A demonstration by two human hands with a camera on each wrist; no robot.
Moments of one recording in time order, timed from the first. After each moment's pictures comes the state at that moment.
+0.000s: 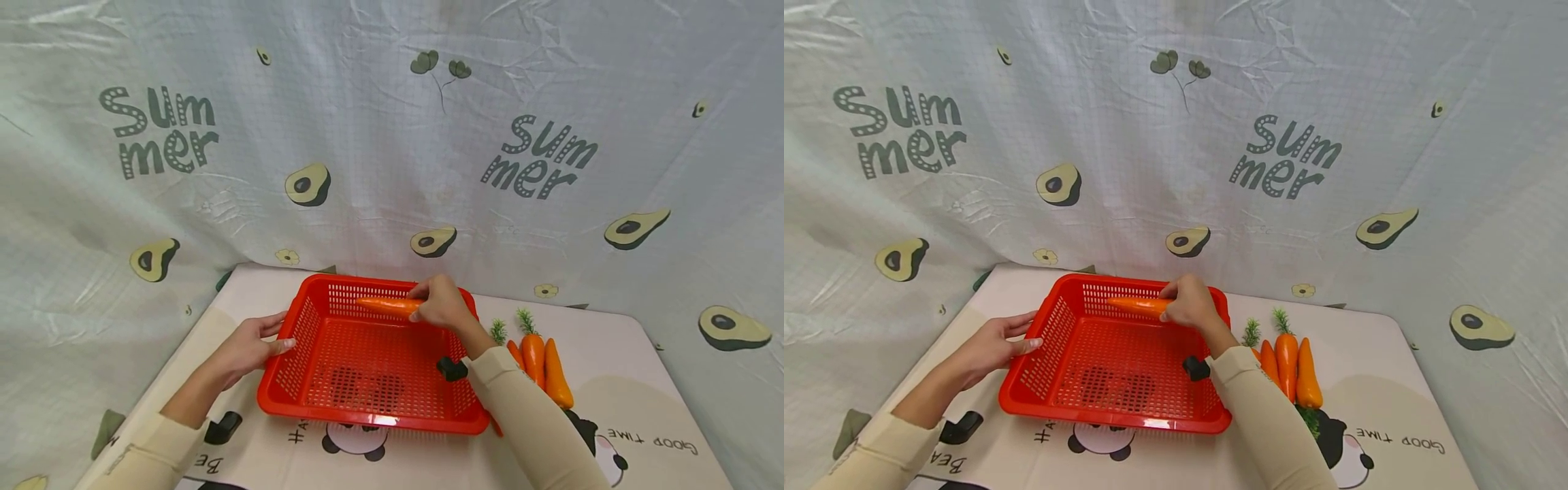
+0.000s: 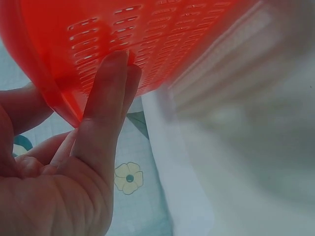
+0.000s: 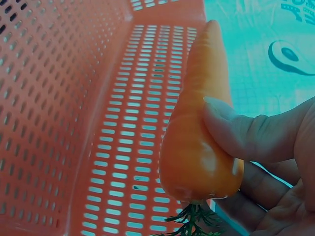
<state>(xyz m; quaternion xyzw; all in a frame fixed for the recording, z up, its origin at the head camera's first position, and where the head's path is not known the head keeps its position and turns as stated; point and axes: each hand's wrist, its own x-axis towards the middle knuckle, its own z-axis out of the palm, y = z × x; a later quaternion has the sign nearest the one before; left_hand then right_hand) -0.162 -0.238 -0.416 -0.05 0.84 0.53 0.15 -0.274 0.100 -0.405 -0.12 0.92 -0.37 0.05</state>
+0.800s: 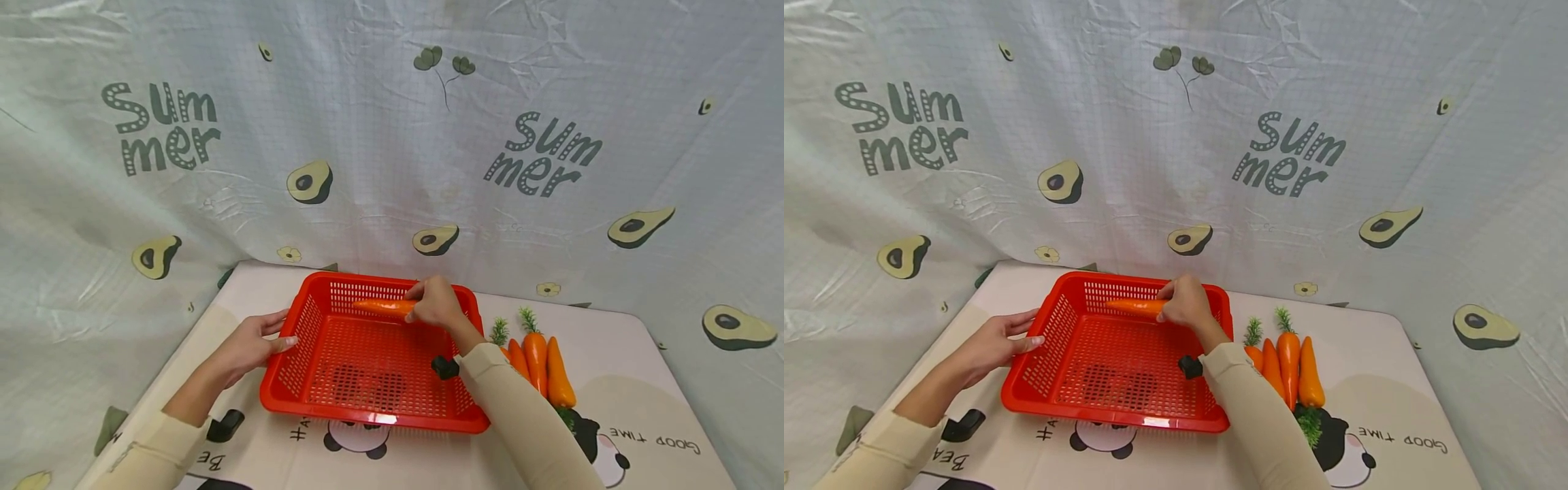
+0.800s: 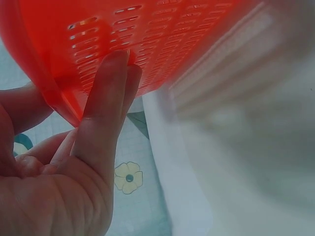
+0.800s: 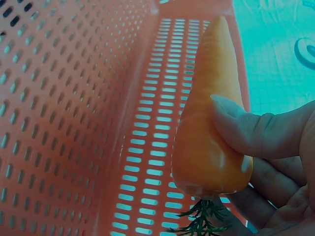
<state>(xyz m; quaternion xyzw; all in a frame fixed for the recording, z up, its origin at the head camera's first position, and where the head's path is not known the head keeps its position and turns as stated) -0.163 -0.238 -0.419 -0.05 0.83 0.53 0.15 -0.284 0.090 -0.425 -0.11 0.92 -0.37 0.05</state>
